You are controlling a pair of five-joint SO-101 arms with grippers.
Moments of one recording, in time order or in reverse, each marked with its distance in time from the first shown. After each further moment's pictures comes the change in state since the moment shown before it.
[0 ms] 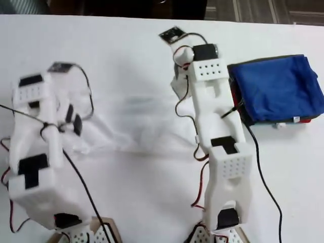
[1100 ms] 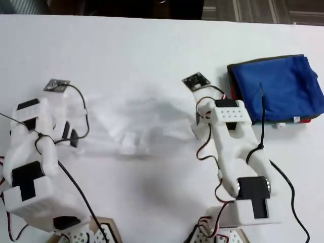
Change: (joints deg) left arm -5.3 -1.6 12.7 -14.6 -5.3; right arm 8.0 -35.3 69.4 -35.3 4.4
